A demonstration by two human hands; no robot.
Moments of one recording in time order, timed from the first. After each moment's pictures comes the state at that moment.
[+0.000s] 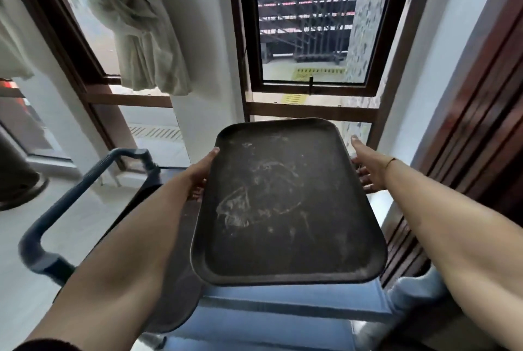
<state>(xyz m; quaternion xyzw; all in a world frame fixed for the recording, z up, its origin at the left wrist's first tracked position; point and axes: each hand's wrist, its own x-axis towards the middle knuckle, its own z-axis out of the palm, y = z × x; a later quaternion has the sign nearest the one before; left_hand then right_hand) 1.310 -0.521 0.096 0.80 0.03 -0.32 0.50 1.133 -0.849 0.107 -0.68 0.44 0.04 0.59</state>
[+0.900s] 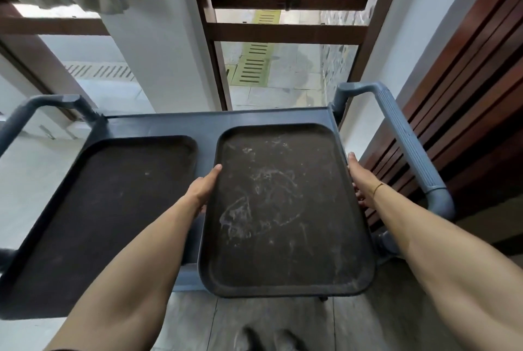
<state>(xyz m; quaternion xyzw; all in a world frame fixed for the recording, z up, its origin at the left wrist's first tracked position) 1.301 -0.555 -0.101 0.80 0.07 -0.38 0.46 1.095 -0.854 -0.091 -0.60 0.57 0.02 0.56</state>
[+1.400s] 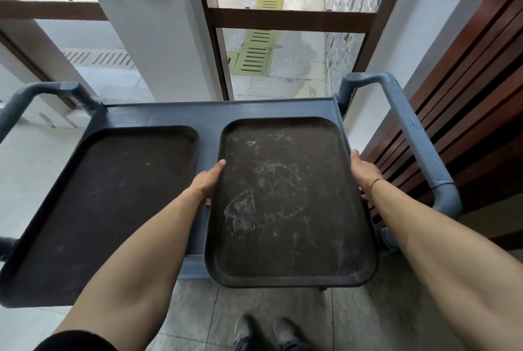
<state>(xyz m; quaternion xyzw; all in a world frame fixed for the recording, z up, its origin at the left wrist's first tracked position) 1.307 -0.562 -0.122 0.80 0.07 -0.39 0.45 1.103 -0.856 -0.104 -0.65 0.60 0.01 0.47</state>
